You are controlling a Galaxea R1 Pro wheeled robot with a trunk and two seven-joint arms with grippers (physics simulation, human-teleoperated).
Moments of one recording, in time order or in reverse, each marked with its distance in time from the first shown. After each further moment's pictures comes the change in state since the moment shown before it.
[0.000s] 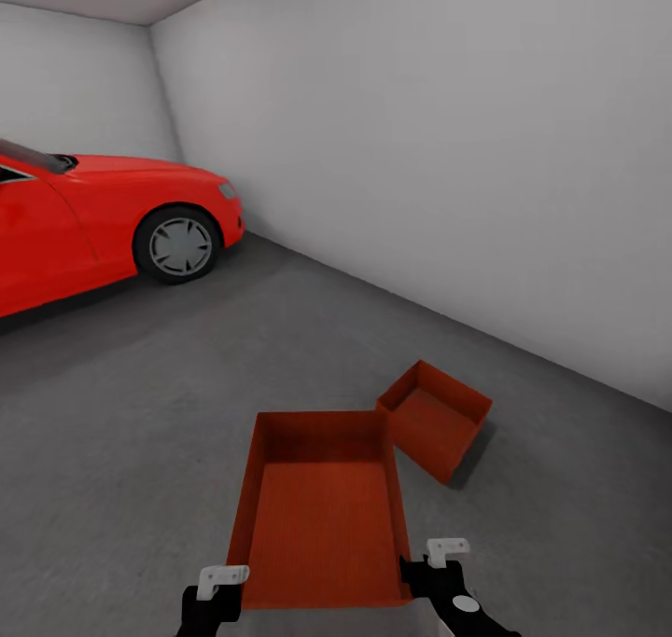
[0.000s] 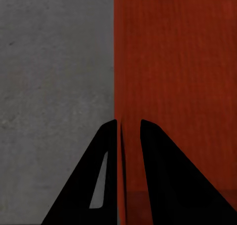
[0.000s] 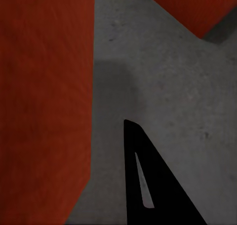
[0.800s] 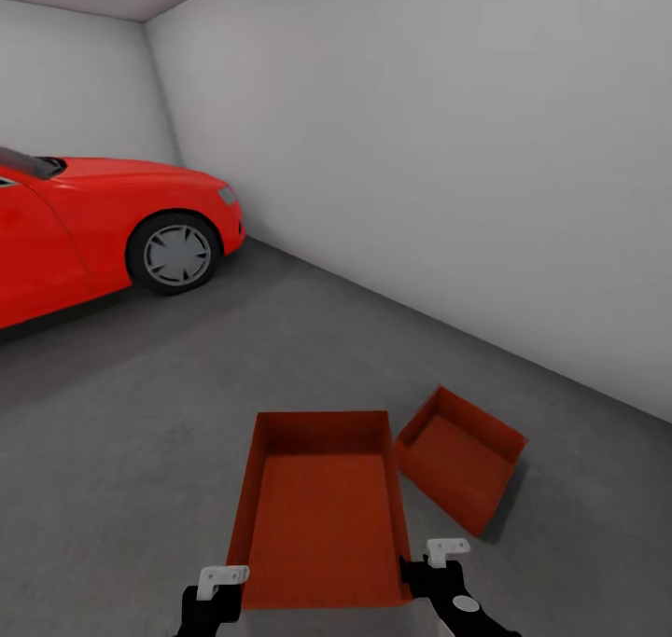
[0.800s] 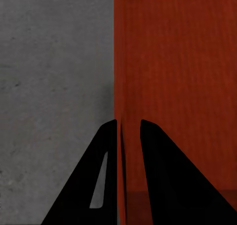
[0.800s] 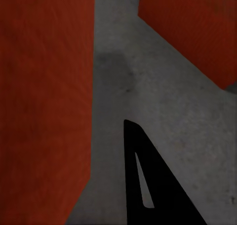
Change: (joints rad) left arm 0.000 0.000 0.000 0.000 0.000 0.000 0.000; right arm 0.000 0.000 0.000 0.000 0.000 0.000 0.000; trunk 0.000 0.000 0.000
